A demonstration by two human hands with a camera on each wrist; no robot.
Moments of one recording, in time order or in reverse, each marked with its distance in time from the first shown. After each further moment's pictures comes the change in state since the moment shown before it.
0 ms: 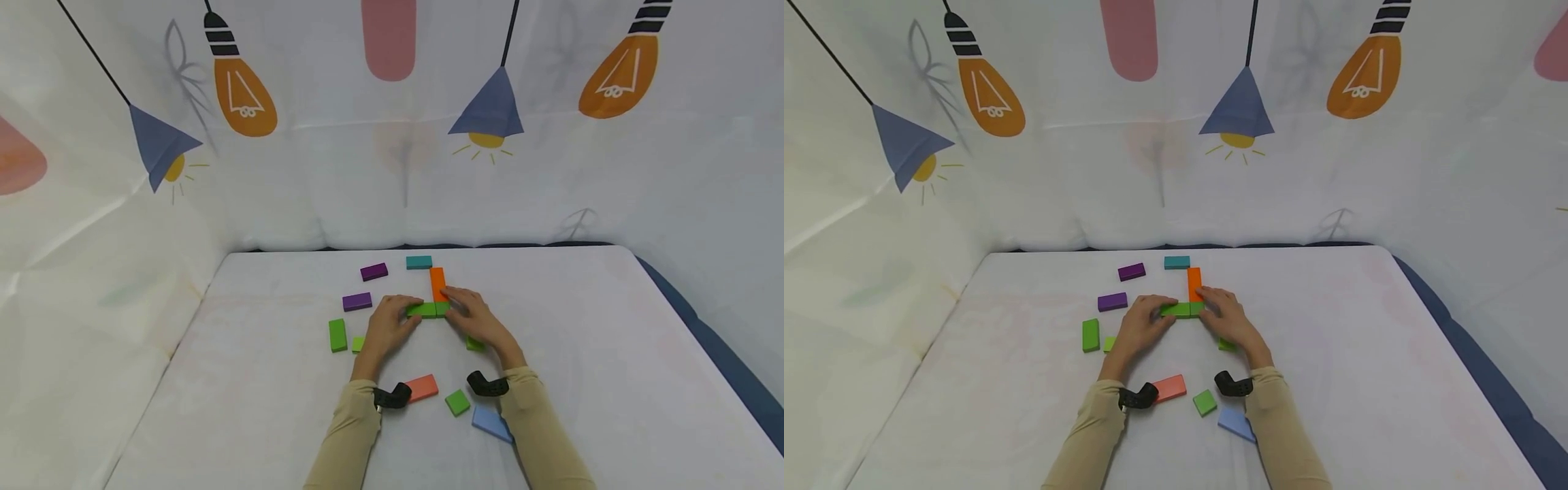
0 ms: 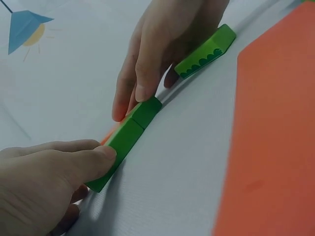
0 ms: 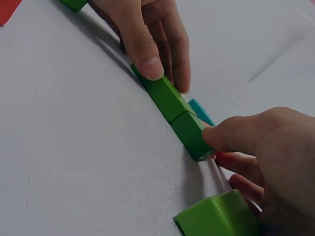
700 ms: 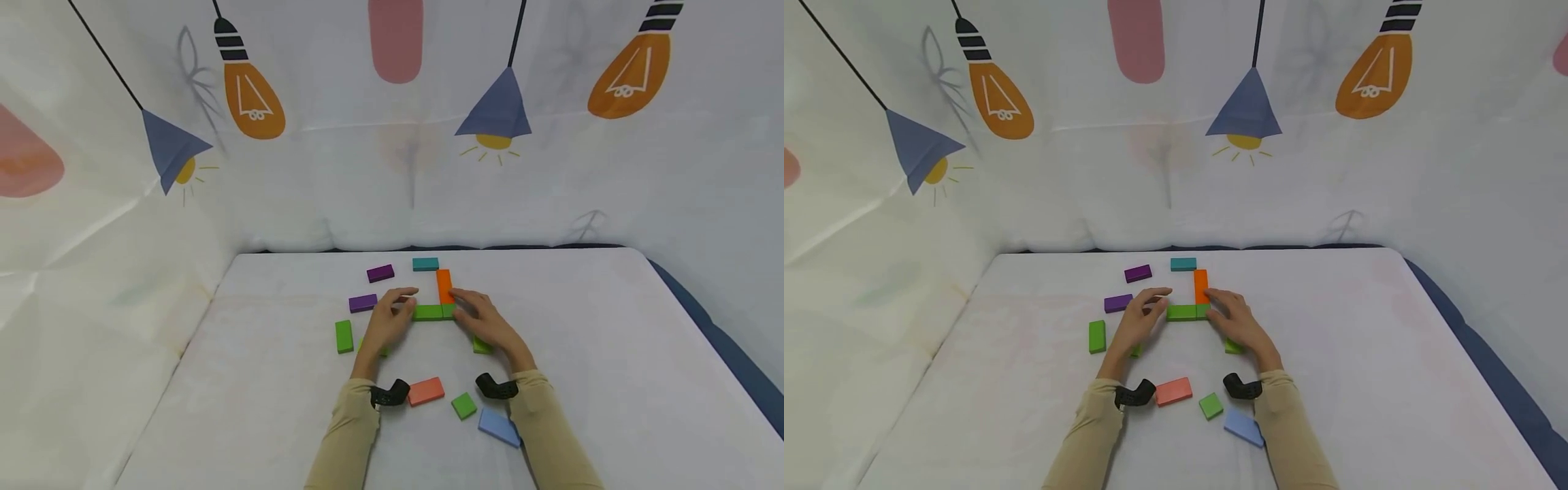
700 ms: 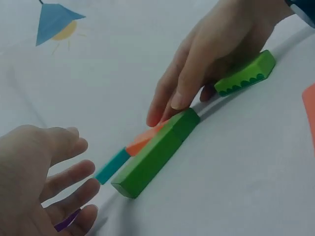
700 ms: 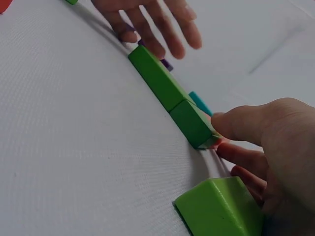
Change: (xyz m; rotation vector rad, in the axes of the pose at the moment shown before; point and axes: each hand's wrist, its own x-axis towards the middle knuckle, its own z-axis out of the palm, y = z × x) left_hand 0.004 -0.009 -0.012 -0.352 0.014 -0.170; right_hand 0.001 0.008 0.000 0.069 0.007 -0.023
